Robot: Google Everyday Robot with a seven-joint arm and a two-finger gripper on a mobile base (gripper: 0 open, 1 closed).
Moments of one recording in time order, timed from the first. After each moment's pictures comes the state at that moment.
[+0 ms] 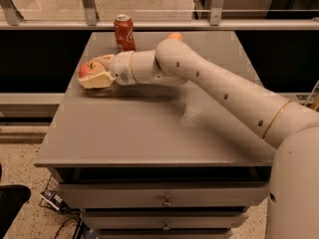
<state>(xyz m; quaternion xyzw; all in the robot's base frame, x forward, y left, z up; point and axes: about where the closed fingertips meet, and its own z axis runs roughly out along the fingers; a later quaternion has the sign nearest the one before) 0.678 0.179 0.857 -0.50 0.60 0.37 0.50</state>
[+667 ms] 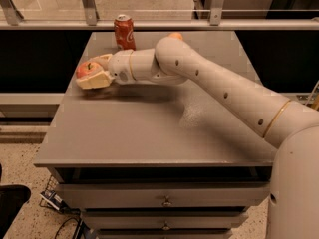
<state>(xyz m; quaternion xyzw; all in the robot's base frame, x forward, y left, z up) 0.674 0.181 0.863 -0.51 0.59 0.37 0.50</state>
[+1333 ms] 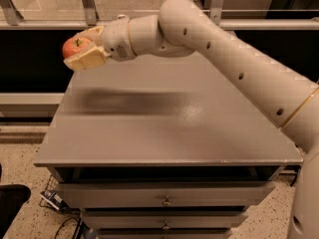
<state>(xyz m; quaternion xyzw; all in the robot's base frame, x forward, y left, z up) 0.627 0.179 0.957 -0.56 0.54 0.37 0.51</state>
